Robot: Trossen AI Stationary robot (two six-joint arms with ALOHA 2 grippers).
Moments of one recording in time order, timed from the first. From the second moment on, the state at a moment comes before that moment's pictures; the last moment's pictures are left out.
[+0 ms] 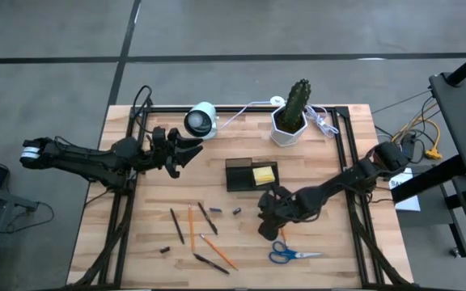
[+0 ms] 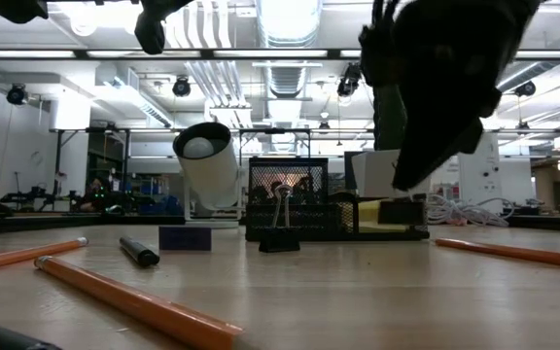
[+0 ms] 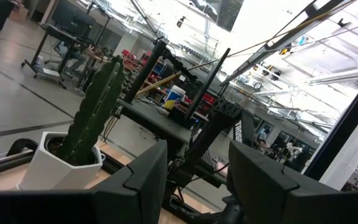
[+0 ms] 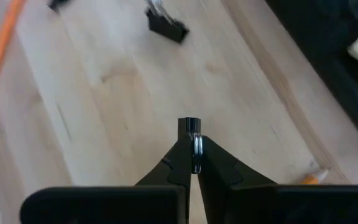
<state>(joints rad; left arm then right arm) -0.05 0.86 0.56 0.58 -0.29 -0.49 0.41 1.73 1.05 -0.44 0.25 0.88</state>
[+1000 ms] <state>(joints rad) -0.05 0.86 0.56 0.58 -0.26 -0.49 0.13 1.74 1.17 -0.38 0.25 0.34</state>
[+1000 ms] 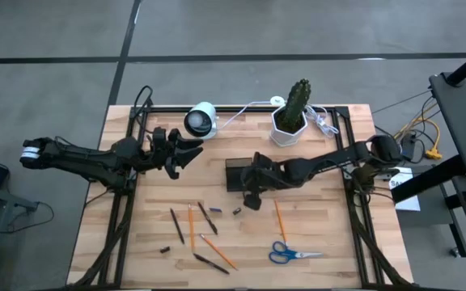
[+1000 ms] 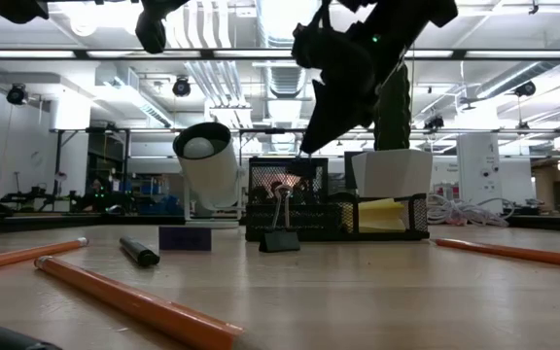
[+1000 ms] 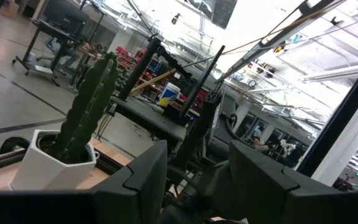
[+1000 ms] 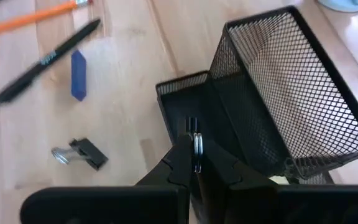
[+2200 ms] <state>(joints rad) -0.05 0.86 0.56 0.59 -0.26 -0.49 0.03 1.82 1.16 -0.38 0.10 0.11</state>
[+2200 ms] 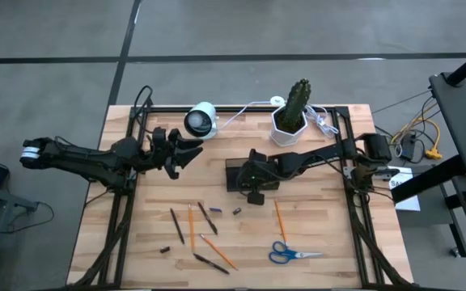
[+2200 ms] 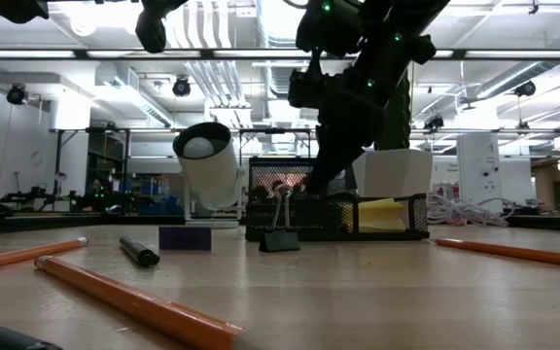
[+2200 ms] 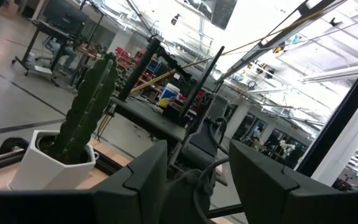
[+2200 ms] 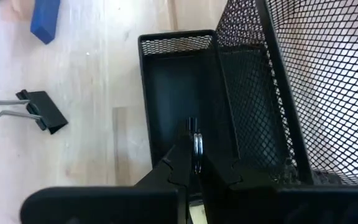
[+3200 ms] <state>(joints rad) -0.05 0.86 0.56 0.58 -0.26 -0.49 0.02 1.82 1.16 -0.41 0.02 0.12</state>
